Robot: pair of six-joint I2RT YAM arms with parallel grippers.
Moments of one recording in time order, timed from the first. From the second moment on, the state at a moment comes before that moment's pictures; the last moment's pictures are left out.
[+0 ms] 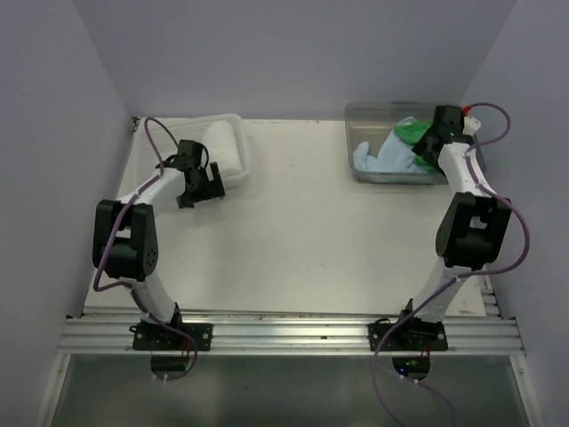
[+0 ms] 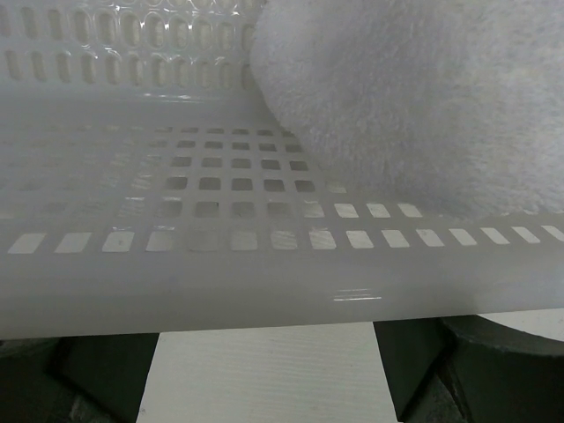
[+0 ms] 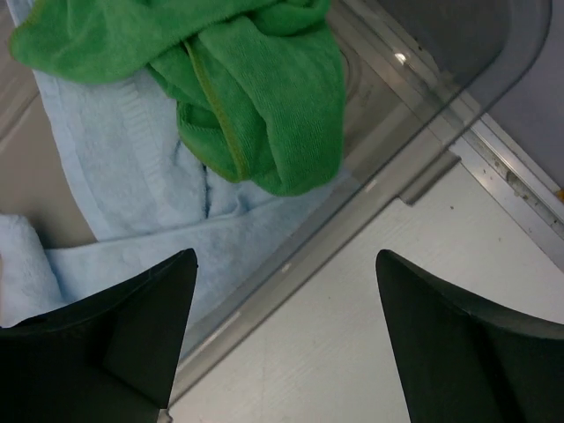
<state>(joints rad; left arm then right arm) -0.12 1.76 1.21 -0.54 -0.07 -0.41 -0.16 1.85 1.56 -0.58 0.40 0.54</state>
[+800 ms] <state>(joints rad) -0.18 1.45 1.32 -0.61 0.15 -0.43 -0.24 1.96 1.73 -0.53 0.17 0.54</state>
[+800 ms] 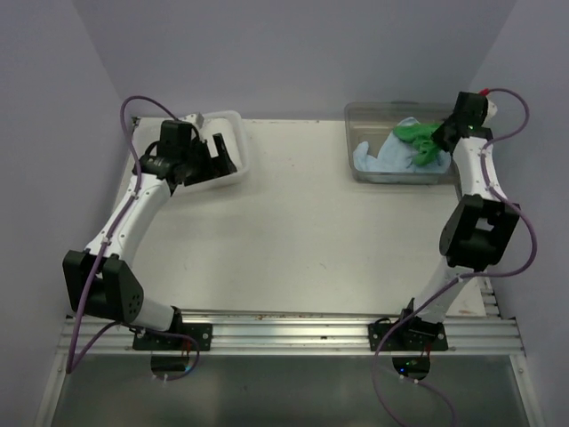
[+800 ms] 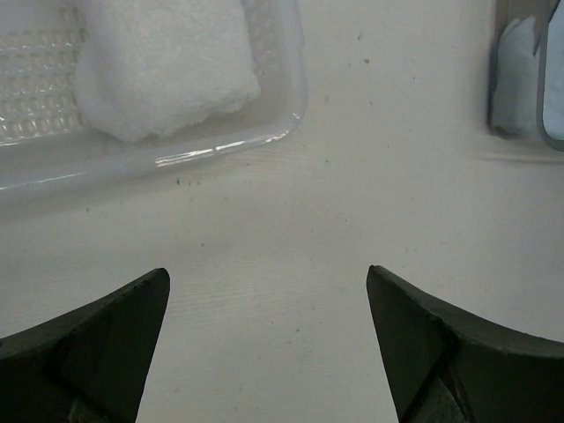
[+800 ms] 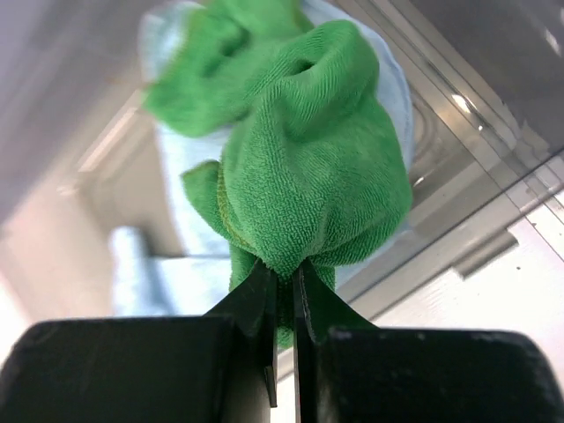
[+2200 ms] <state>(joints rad) -0.77 1.78 1.30 -0.59 0.14 -0.52 0.28 1.26 0.85 -0.51 -0.03 0.52</state>
